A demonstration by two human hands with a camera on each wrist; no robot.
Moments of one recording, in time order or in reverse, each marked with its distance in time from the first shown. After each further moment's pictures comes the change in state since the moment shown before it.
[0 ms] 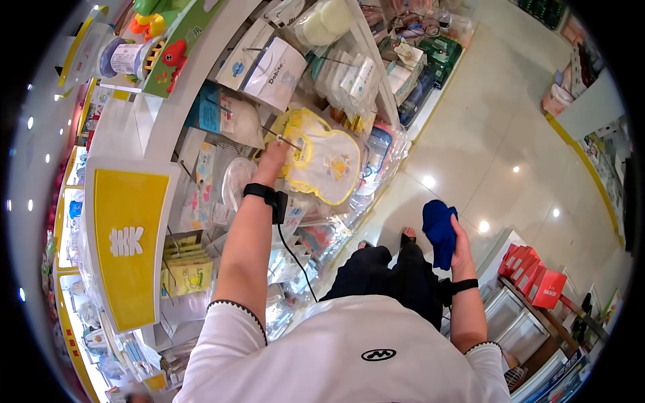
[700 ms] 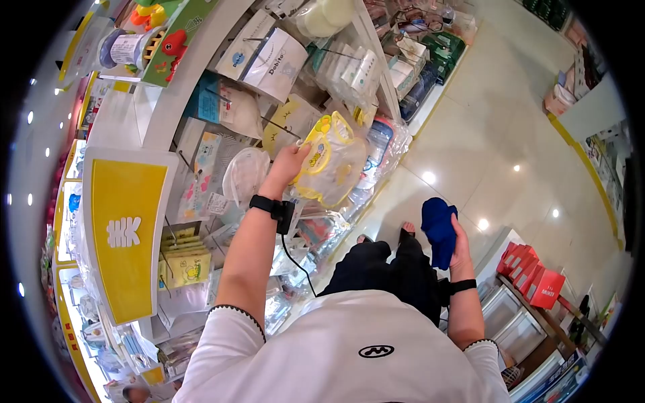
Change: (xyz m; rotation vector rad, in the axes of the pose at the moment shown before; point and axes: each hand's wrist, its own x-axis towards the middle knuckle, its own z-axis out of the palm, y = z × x) left_hand -0.064 0.027 0.012 -0.216 -0.215 0.083; right_hand -0.008 0.004 0.003 -0.036 0.119 0.014
